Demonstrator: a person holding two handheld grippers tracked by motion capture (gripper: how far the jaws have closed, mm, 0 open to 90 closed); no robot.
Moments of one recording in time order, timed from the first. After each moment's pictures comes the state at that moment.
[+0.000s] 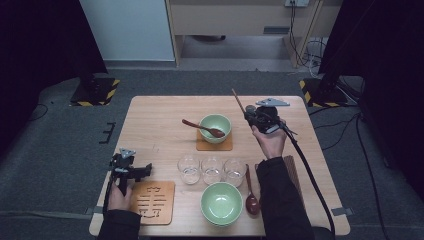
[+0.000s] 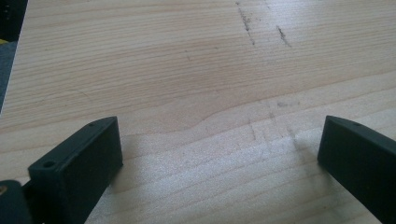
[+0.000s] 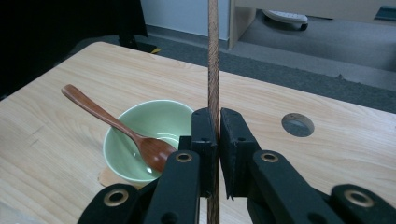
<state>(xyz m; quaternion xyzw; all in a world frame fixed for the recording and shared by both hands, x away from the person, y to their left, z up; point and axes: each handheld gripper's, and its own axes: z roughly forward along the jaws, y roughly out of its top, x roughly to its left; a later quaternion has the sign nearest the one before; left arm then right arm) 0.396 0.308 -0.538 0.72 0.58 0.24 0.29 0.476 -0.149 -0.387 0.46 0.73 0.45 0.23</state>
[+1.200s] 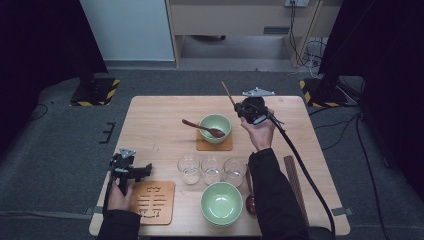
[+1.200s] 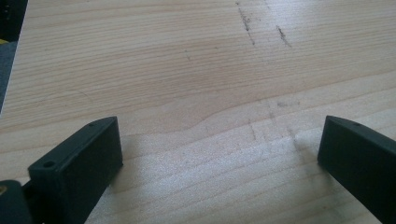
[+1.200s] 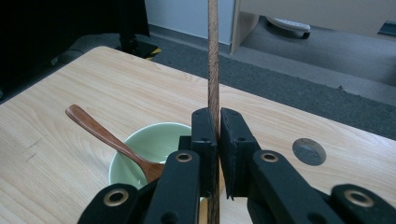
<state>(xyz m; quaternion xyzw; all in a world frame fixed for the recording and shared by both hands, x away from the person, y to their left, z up) 0.396 0.308 -0.538 0.72 0.58 0.24 0.29 0.498 -0.115 -0.373 0.44 0.74 0.44 0.25</state>
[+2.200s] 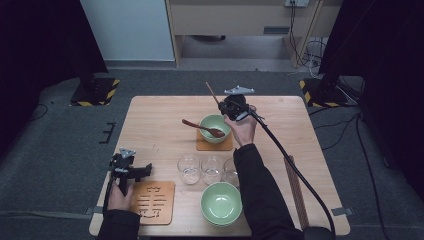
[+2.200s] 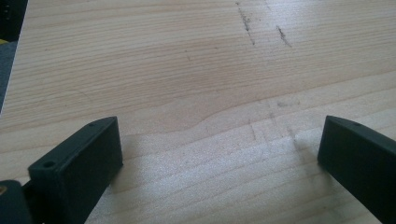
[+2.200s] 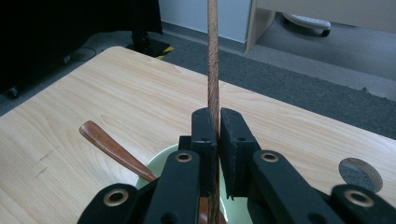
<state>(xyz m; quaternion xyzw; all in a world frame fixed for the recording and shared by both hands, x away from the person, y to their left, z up) 0.396 0.308 -0.538 0.72 0.58 0.24 0.29 0.522 -0.068 -0.389 0.43 0.75 0.44 0.23</state>
